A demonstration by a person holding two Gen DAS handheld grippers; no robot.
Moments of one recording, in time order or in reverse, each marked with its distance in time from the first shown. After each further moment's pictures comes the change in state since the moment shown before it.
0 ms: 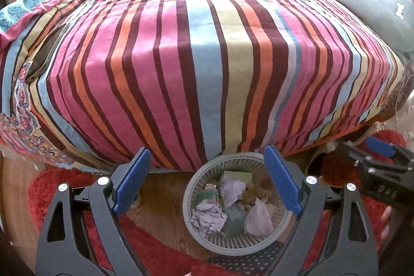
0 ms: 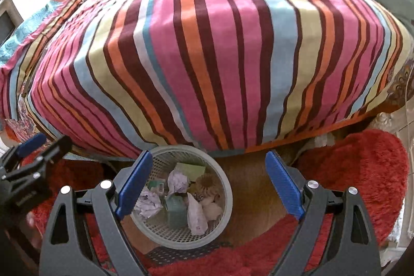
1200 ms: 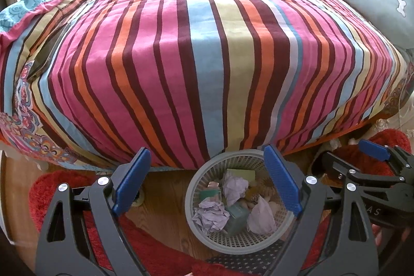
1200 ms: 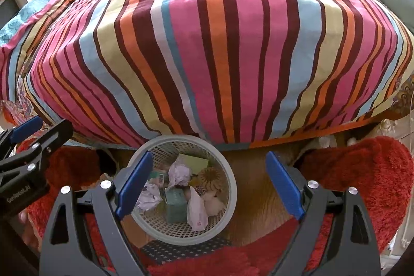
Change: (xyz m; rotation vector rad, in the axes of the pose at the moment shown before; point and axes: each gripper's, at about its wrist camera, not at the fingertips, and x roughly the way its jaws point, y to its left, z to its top) left arm 0.002 -0.003 -0.004 0.008 0.011 0.021; right arm 0.008 0.016 -0.007 -0.069 0.034 -0.003
